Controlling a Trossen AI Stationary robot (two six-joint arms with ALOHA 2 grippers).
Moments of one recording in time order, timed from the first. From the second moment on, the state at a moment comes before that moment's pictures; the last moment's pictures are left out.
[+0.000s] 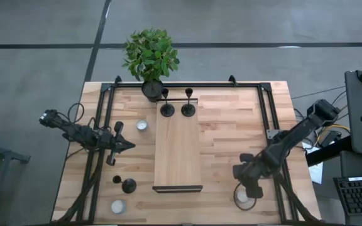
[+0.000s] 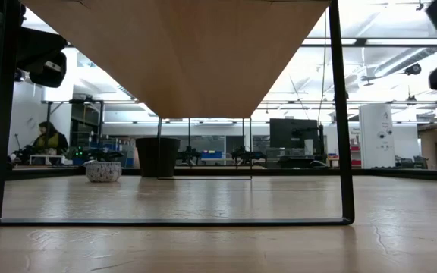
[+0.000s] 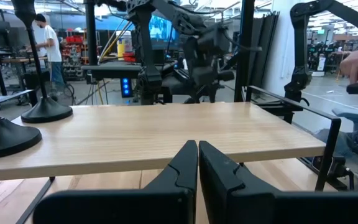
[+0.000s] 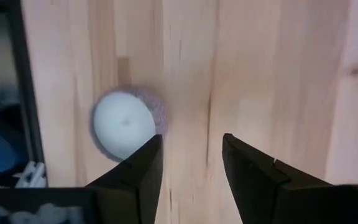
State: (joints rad) left arm -0.46 0.02 0.03 0.02 -0.34 0.00; right arm 0.68 1.37 0.85 -0.76 -0.11 0.75
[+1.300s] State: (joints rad) left arm -0.46 0.02 0.03 0.02 -0.34 0.00; right arm 0.78 1.53 0.85 -0.68 -0.11 0.81
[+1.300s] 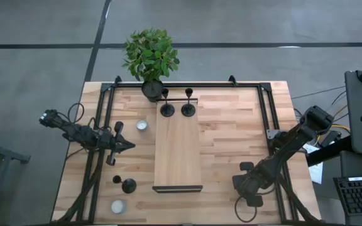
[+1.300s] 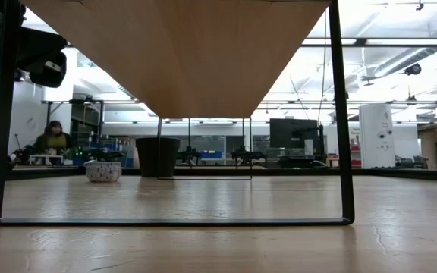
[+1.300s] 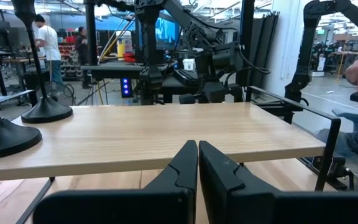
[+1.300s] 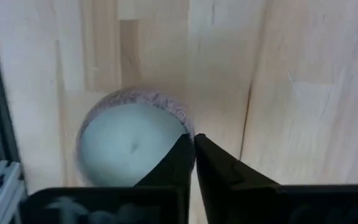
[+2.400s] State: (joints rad) left arm -0.46 0.02 0.03 0.02 -0.34 0.00; right arm 0.67 1.52 1.36 -1.15 0.17 0.45
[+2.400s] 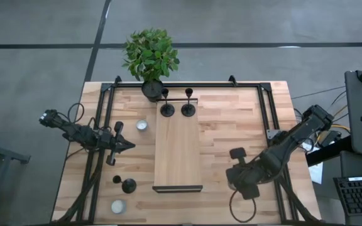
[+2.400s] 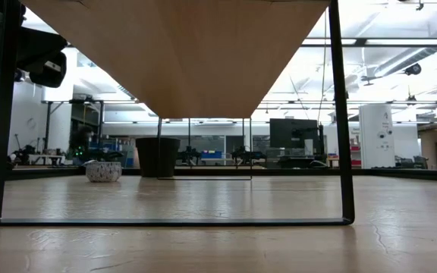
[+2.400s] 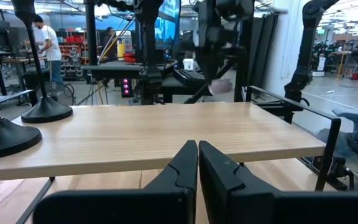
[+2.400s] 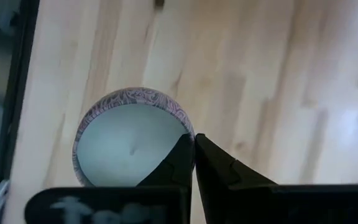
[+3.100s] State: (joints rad) left arm -0.46 0.02 0.03 0.02 -0.34 0.00; right arm 0.36 1.66 1.64 -1.10 0.12 -0.11
